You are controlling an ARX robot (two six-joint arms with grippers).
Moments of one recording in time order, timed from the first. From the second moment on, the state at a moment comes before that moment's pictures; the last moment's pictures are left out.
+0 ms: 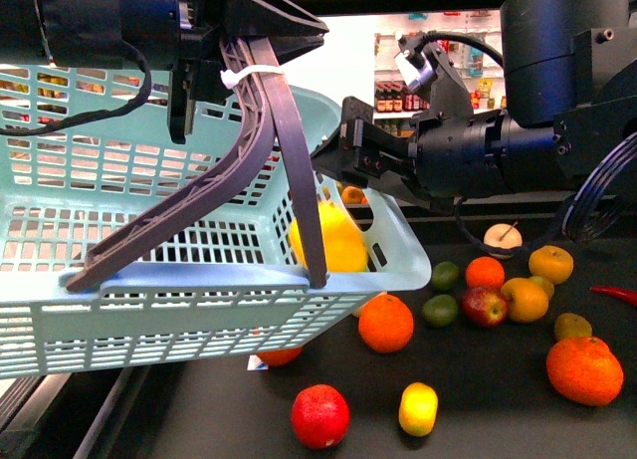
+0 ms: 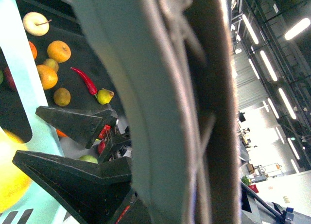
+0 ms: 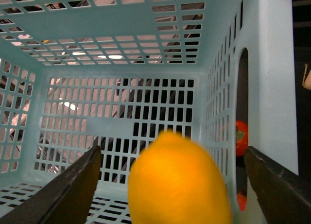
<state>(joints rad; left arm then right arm) -0.25 1.77 1.26 0.43 0.86 -0.86 0.24 1.97 1.24 0.51 -0.48 0.31</state>
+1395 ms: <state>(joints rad) -0.25 1.77 1.26 0.43 0.86 -0.86 0.14 2.69 1.53 0.38 -0.14 0.00</state>
